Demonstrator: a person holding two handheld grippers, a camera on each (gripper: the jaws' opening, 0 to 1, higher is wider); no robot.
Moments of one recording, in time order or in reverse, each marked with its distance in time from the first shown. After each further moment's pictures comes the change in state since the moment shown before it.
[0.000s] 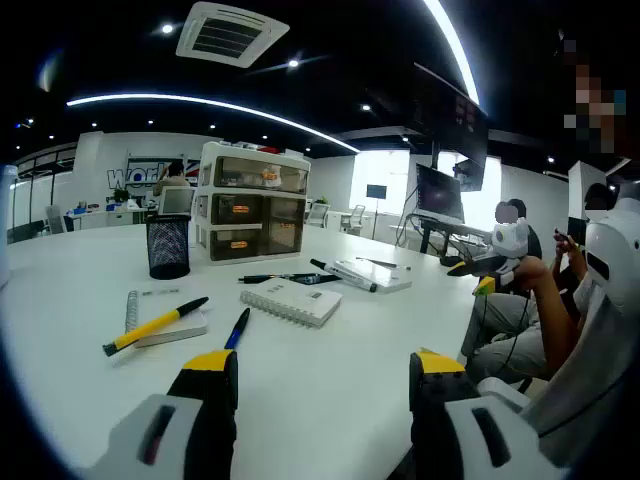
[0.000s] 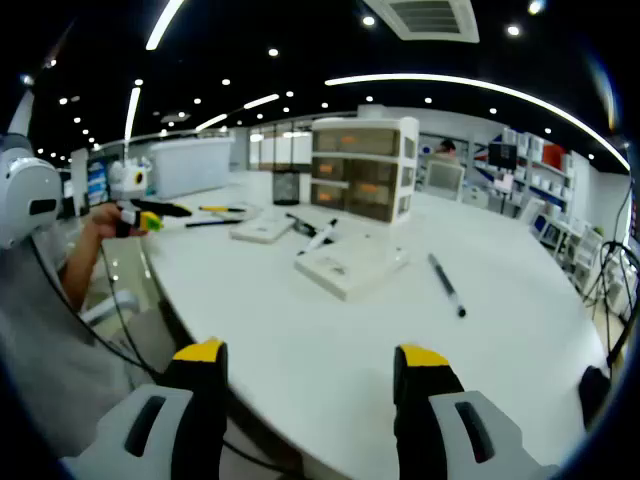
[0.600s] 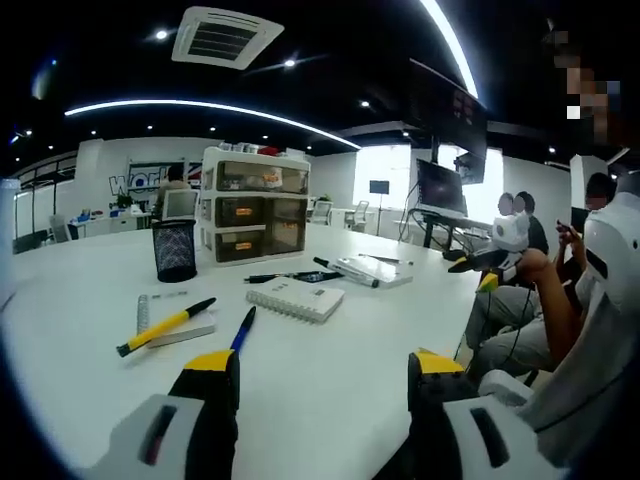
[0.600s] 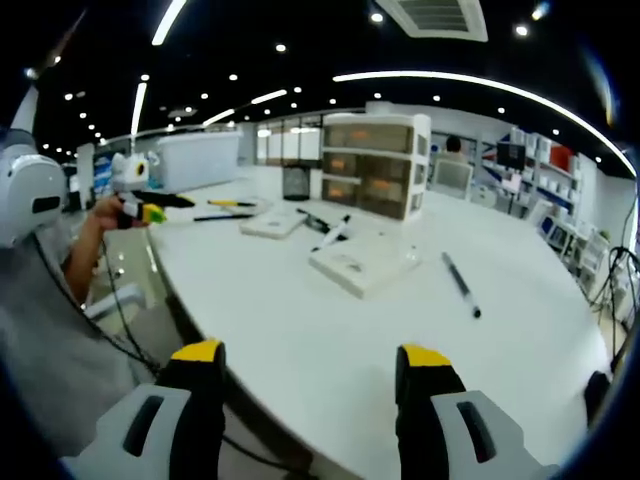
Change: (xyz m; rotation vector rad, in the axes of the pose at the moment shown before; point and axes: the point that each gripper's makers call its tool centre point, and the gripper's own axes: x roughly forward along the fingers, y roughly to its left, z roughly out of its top) left arm -0.008 -0.003 0.001 0.031 0.009 0.017; right arm 0.005 0.012 0.000 -0.028 0.011 0.043
